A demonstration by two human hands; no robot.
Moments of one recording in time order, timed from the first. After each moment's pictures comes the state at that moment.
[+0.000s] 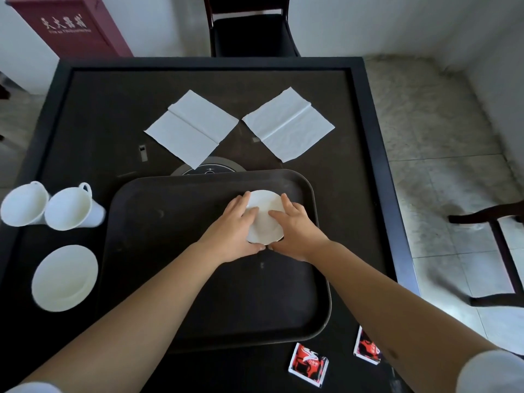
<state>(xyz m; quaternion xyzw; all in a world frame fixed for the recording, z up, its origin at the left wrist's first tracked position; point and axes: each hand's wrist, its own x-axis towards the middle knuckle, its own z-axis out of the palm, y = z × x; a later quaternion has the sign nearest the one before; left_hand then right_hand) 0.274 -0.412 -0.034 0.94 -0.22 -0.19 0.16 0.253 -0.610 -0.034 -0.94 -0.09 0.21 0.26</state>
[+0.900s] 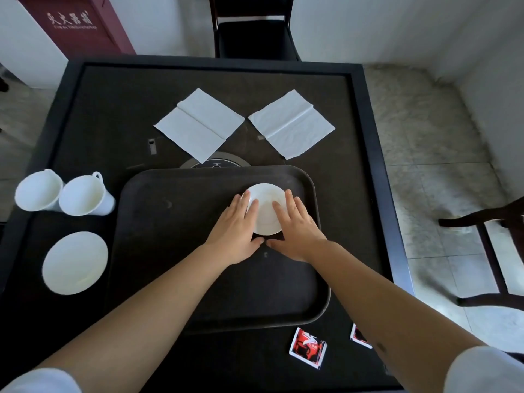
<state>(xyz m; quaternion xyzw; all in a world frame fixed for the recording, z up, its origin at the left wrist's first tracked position) 0.246 -0.409 -0.025 0.96 -0.20 -0.18 0.10 0.232 -0.594 -0.018 -0.96 -0.07 0.24 0.14</state>
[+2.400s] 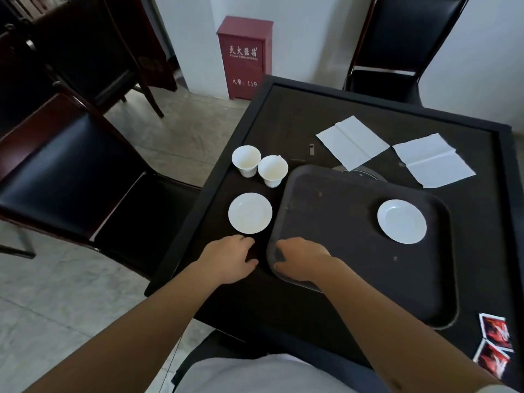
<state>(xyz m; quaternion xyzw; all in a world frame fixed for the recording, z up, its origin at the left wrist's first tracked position) 0.071 -0.099 0.074 0.97 -0.02 -0.21 0.12 0.136 -0.286 0.075 -0.89 -0.27 0.37 0.05</state>
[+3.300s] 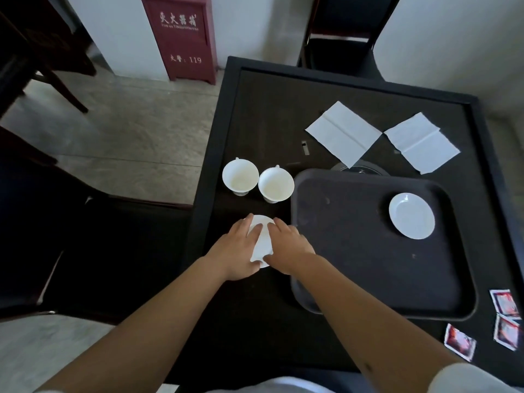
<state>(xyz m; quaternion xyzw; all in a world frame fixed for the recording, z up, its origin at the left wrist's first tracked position) 0.194 -0.018 -0.005 0.93 -0.19 -0.27 0.14 0.205 -0.181 0.013 -0.94 -0.10 0.31 0.08</state>
